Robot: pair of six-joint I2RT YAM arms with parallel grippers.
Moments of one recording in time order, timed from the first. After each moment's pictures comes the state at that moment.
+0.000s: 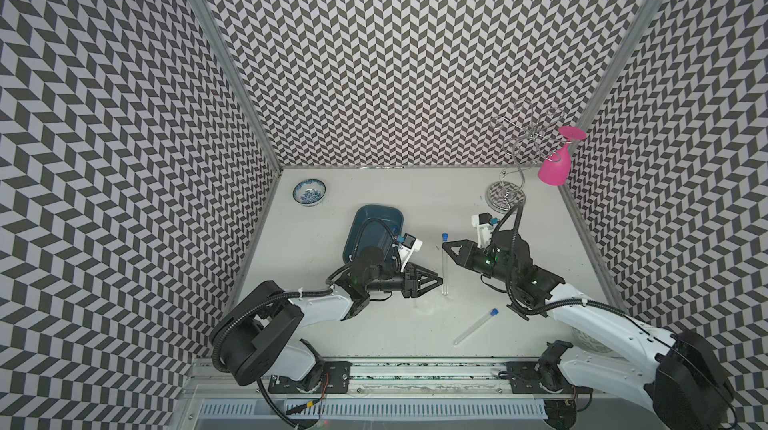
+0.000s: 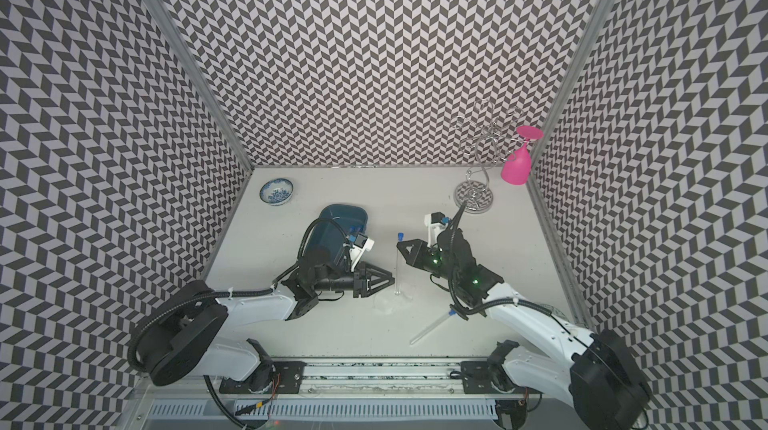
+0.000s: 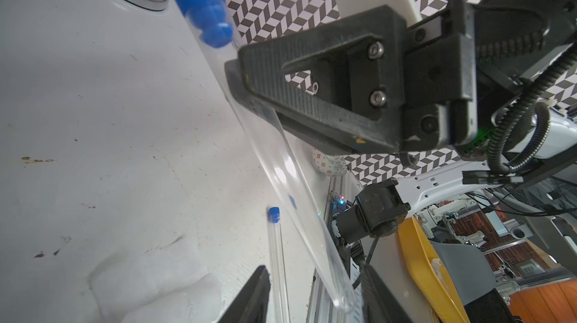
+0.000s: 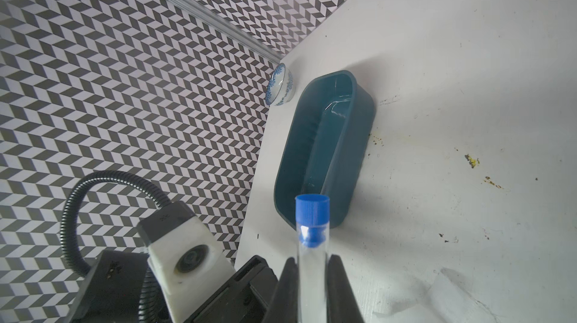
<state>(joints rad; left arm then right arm) -0.73 1.45 0.46 0.83 0.78 -0.73 0.64 1.10 0.60 0.14 -0.25 0.95</state>
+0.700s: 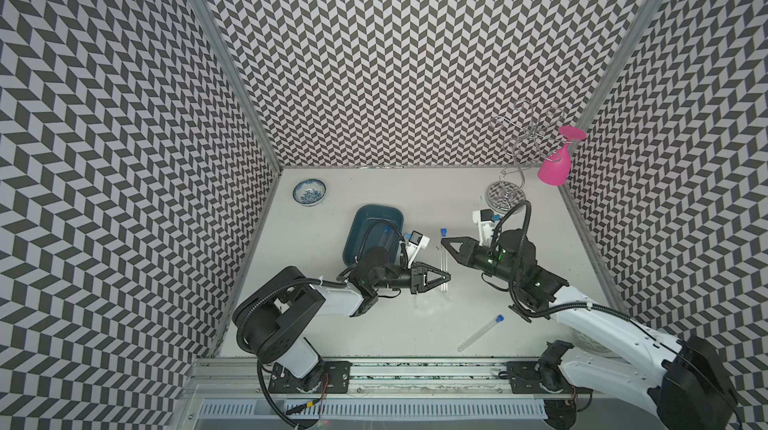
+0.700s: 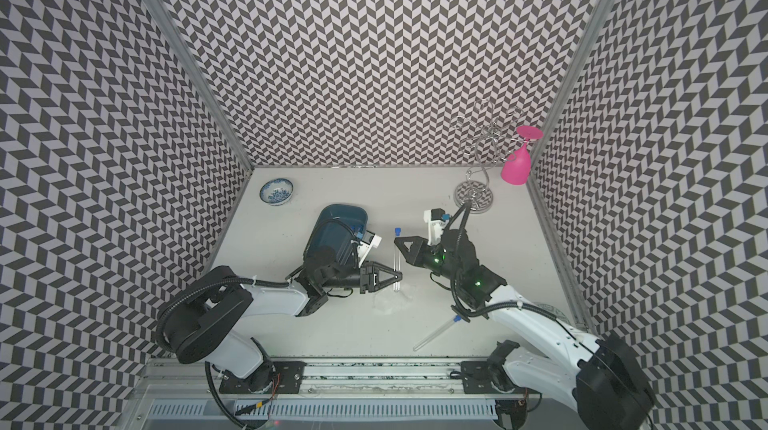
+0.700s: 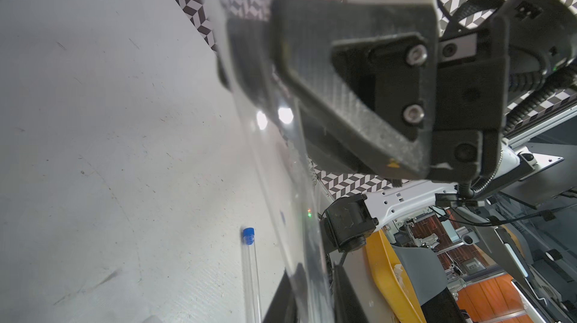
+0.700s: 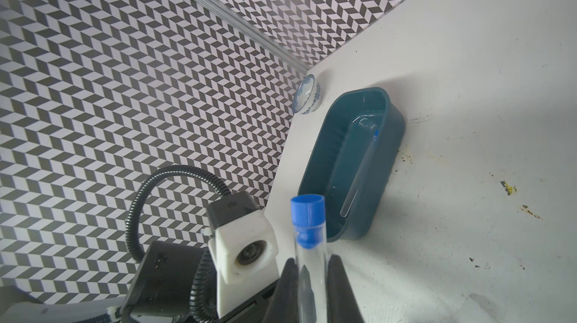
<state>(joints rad) -0.77 1.57 0.49 1.06 0.81 -0.91 0.65 1.06 0.60 0.20 -0.26 0.92</state>
